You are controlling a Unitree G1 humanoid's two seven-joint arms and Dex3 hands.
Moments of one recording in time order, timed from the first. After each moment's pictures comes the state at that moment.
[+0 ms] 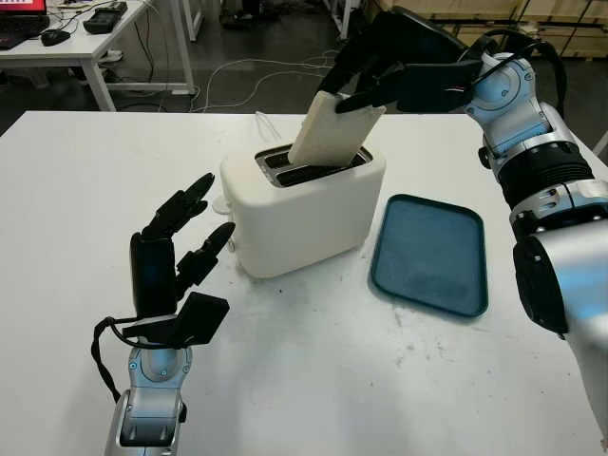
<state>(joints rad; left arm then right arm) 0.05 0.04 0.01 -0.18 0.39 -0.26 0.28 -1.26 -0.42 0.20 1.10 -0.32 -0.56 0.50</state>
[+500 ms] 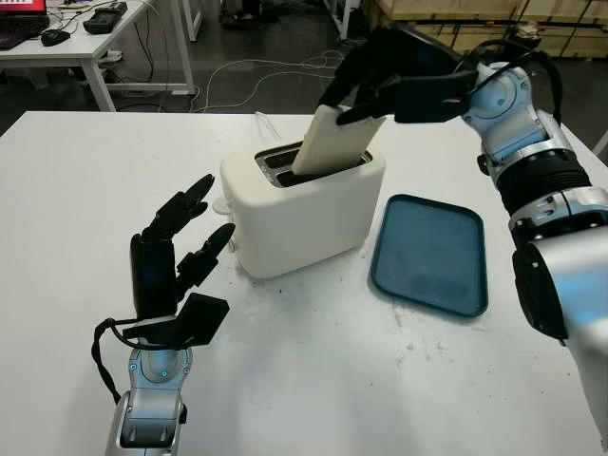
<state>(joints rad) 0.05 0.04 0.01 -0.18 0.39 -0.26 0.28 -1.21 -0.42 0.25 1.08 -0.37 -0.56 0.49</state>
